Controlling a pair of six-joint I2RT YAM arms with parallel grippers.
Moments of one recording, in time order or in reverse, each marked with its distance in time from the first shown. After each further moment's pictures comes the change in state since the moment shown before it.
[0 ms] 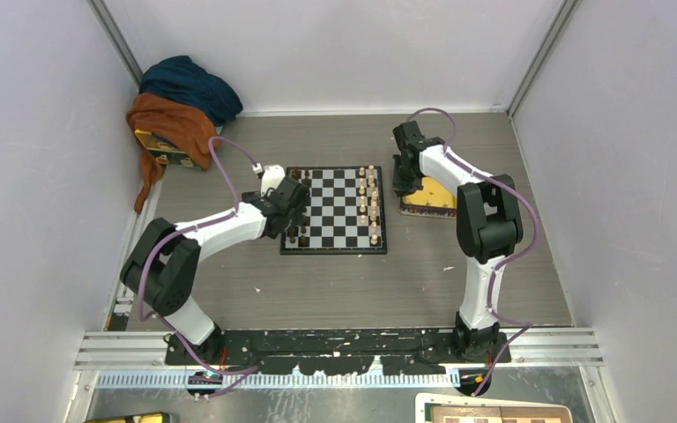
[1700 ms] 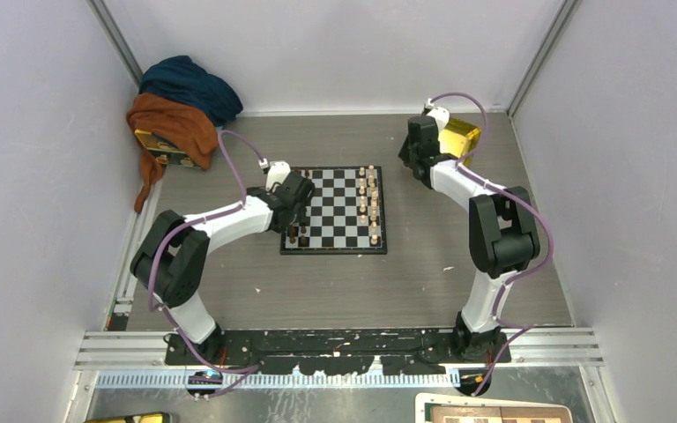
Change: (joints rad) left arm 0.000 0.071 0.077 -0.028 -0.008 0.024; right arm -0.029 -0.145 -0.249 0.760 0.206 0.103
